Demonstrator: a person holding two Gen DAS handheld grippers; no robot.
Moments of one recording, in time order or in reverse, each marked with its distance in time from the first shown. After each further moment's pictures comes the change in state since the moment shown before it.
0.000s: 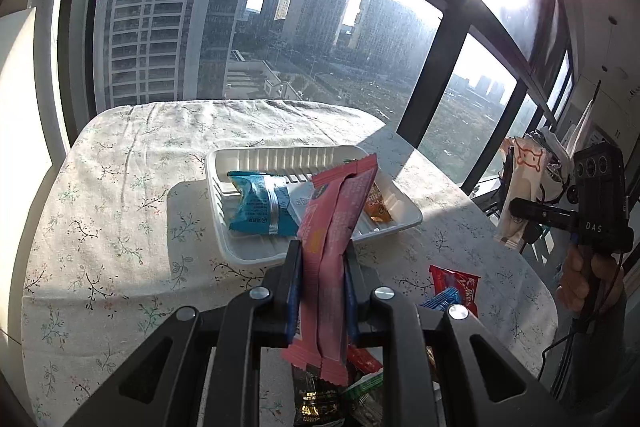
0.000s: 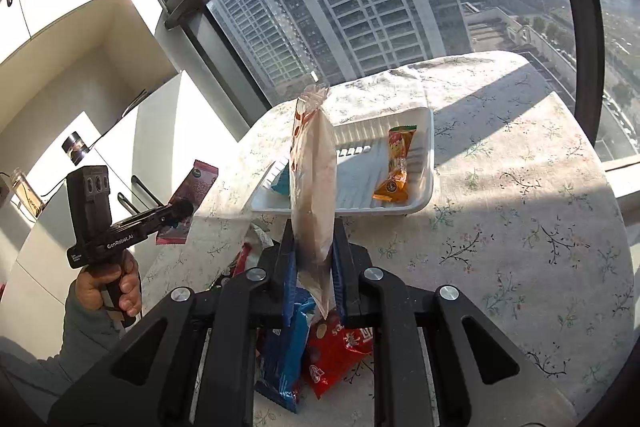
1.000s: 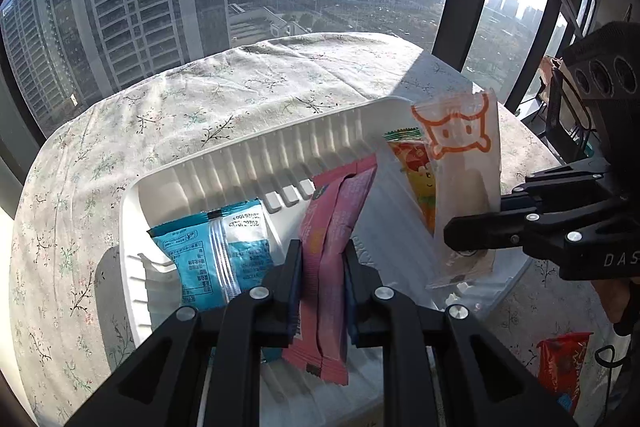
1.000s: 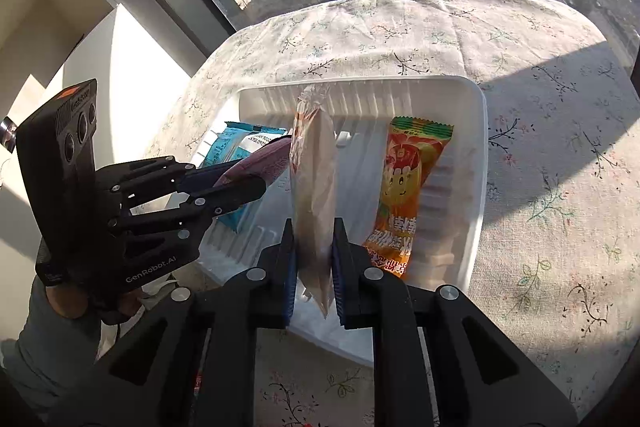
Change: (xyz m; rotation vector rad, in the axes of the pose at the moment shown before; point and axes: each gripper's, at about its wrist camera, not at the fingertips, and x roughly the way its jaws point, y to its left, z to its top) left arm 0.197 -0.009 0.052 0.153 0.266 0.136; right arm 0.204 -0.039 0.082 -0.031 0.365 -0.032
